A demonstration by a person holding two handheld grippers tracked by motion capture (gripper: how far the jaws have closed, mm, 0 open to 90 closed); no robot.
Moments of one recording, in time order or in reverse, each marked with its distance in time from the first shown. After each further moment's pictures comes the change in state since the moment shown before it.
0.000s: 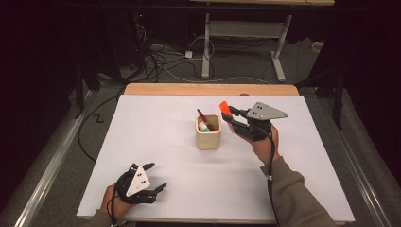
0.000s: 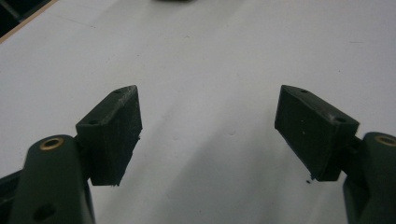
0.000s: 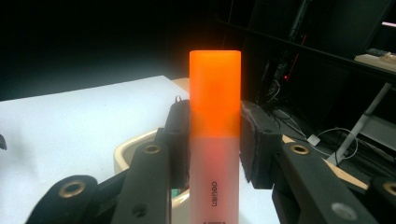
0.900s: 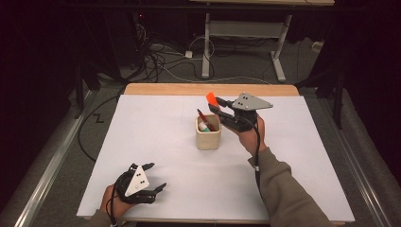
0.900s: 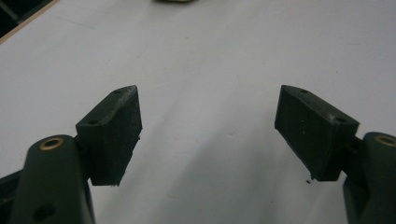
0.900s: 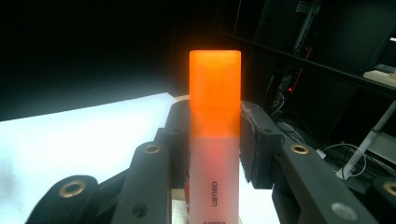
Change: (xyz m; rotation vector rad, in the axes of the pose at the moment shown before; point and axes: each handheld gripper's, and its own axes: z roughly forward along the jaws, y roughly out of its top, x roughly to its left) left arm 0.001 -0.001 -0.001 -0.010 -0.008 -0.004; right arm 0.007 0.023 0.036 -0.035 0.018 -0.011
